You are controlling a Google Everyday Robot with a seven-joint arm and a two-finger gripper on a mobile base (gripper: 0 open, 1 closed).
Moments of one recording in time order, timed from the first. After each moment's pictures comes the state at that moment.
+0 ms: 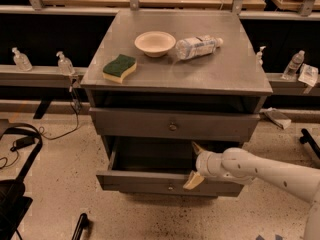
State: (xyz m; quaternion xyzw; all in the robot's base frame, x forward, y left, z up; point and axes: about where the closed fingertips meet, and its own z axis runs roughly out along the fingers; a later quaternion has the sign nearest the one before) arm 0.624 -0.143 0.436 -0.60 0.70 0.03 0.39
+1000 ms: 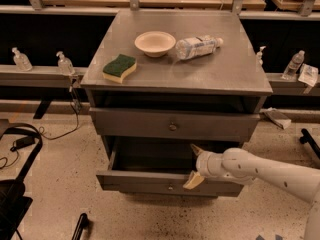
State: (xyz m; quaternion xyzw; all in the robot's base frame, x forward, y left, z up) arm 0.624 -0.143 0.436 -0.60 0.70 0.03 0.39
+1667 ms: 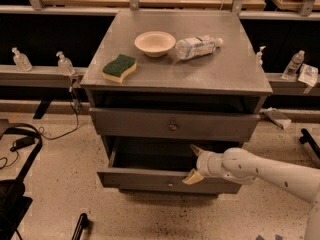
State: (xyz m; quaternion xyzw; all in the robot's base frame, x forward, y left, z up) arm 0.624 -0.143 0.438 -0.60 0.70 0.03 0.39
